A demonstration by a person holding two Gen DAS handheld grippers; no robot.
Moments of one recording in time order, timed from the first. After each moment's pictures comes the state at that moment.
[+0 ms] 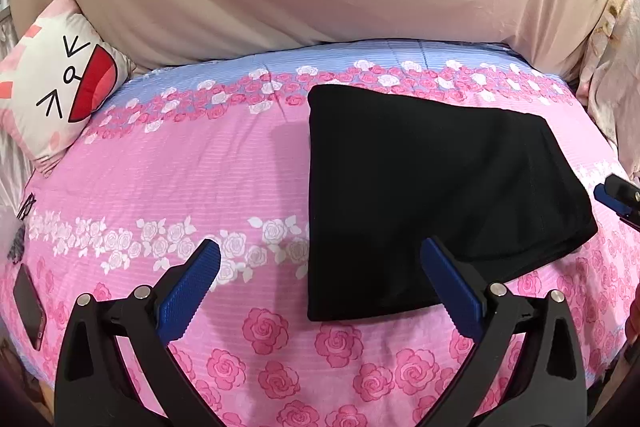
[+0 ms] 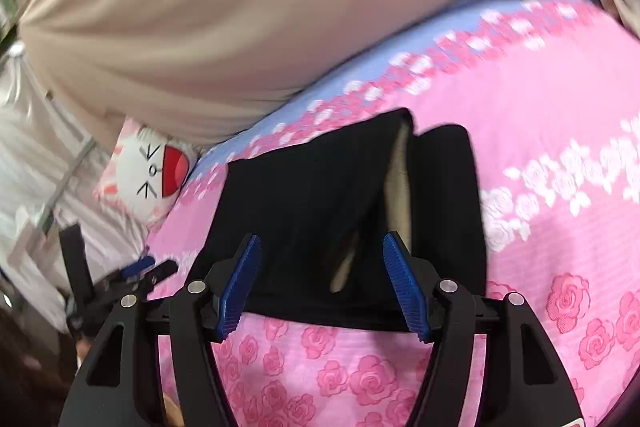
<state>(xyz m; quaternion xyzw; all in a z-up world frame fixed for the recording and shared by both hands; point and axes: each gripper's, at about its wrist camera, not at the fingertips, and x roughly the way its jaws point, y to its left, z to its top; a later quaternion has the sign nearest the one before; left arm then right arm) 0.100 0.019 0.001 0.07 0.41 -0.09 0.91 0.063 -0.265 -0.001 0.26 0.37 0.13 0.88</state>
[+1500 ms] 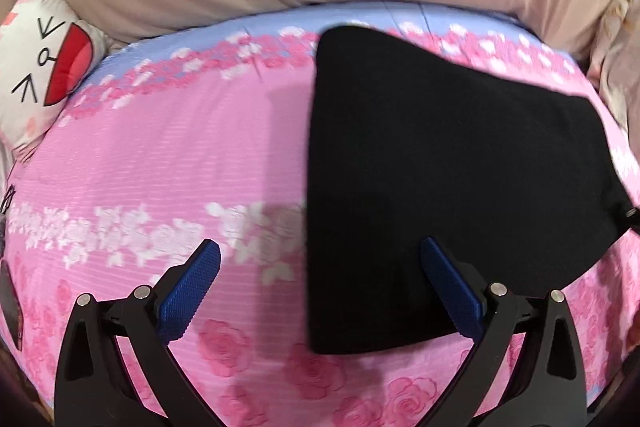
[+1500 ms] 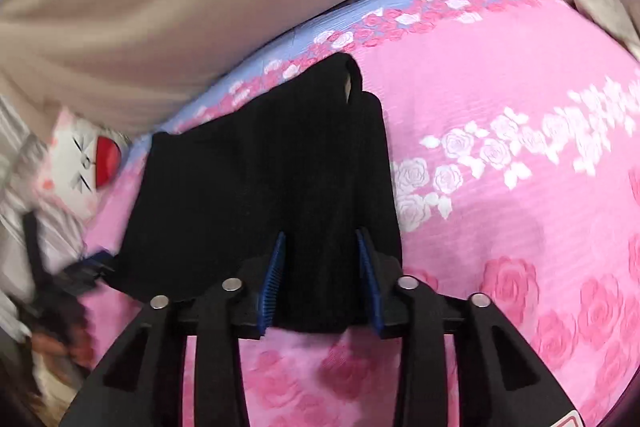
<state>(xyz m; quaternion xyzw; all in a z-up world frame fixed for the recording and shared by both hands) 0.131 -0.003 -0.047 0.07 0.45 -0.09 0.88 0.065 -0.301 -0.040 0.26 0.41 0.00 0.88</state>
